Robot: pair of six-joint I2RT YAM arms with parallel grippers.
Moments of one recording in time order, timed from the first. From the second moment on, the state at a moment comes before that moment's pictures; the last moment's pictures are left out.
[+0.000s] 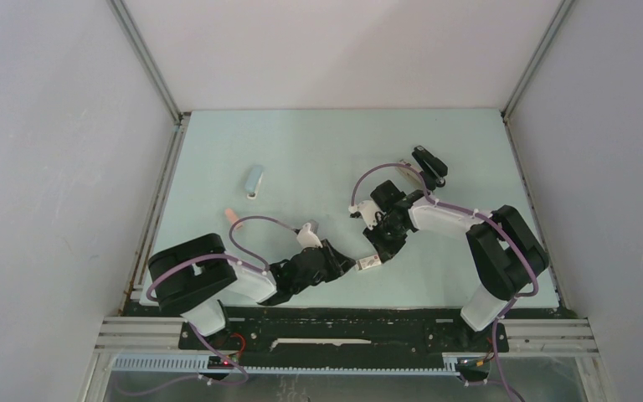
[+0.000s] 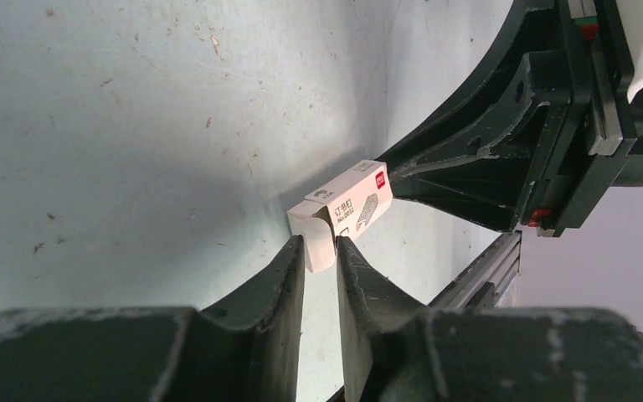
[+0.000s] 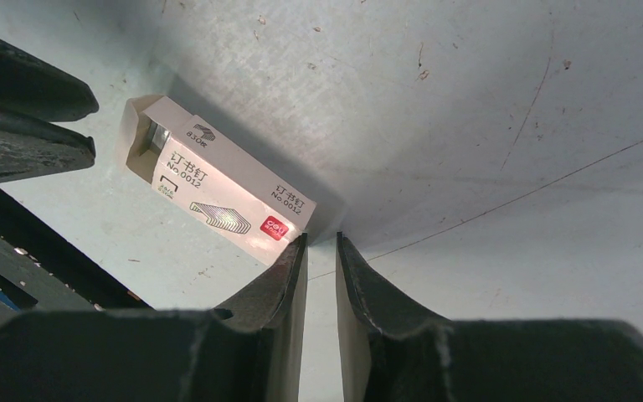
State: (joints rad) left arm -1.09 1.60 0.37 0.75 -0.28 -1.24; right arm 0.60 1.67 0.96 -0.65 -0.27 -0.25
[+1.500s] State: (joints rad) left arm -1.09 1.68 0.38 0.80 -0.26 -1.24; right arm 0.60 1.67 0.96 -0.65 -0.27 -0.25
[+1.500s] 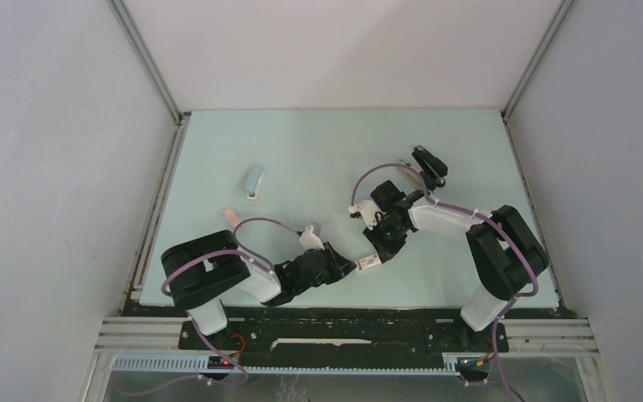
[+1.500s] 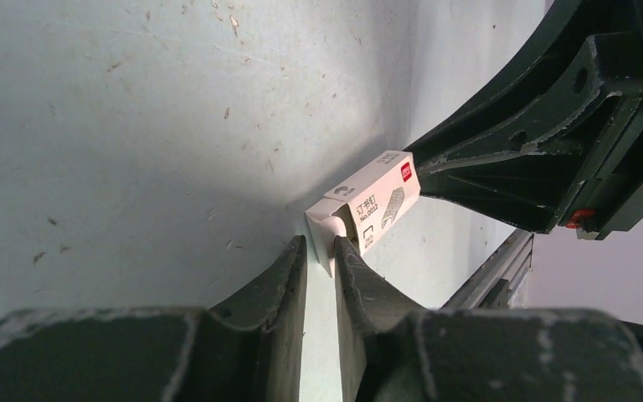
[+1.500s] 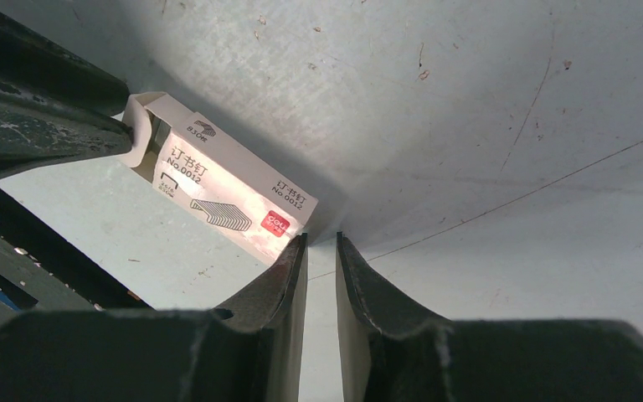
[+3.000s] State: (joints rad) left arm -1.09 1.69 0.40 0.80 -0.24 -1.24; right arm 0.62 1.68 0.97 -0.65 -0.26 -0.25
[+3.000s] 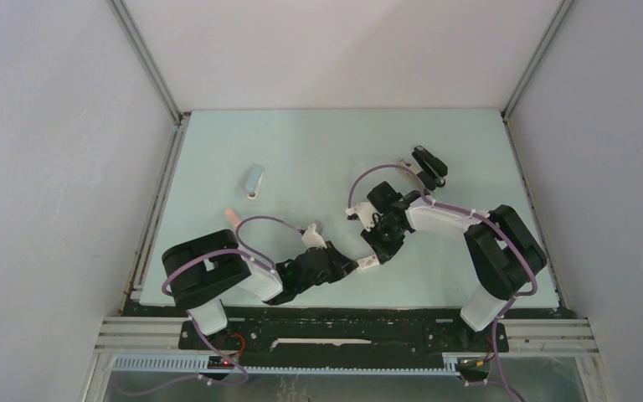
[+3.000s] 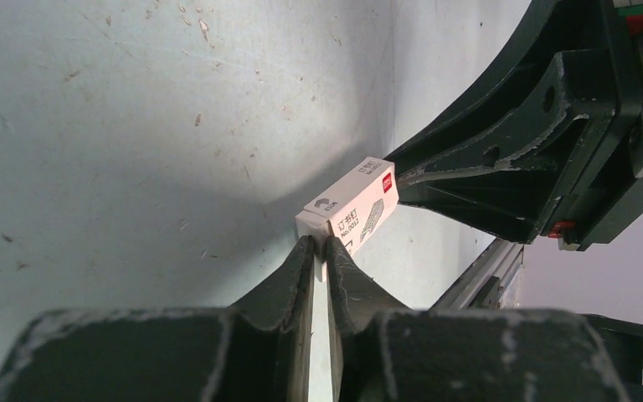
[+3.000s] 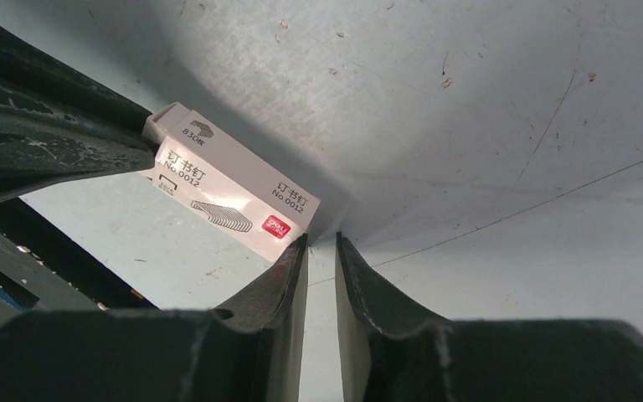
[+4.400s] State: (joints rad) left arm -1.09 1.68 0.34 0.93 -0.23 -1.24; right arm 0.62 1.69 0.98 -0.66 -0.26 -0.25
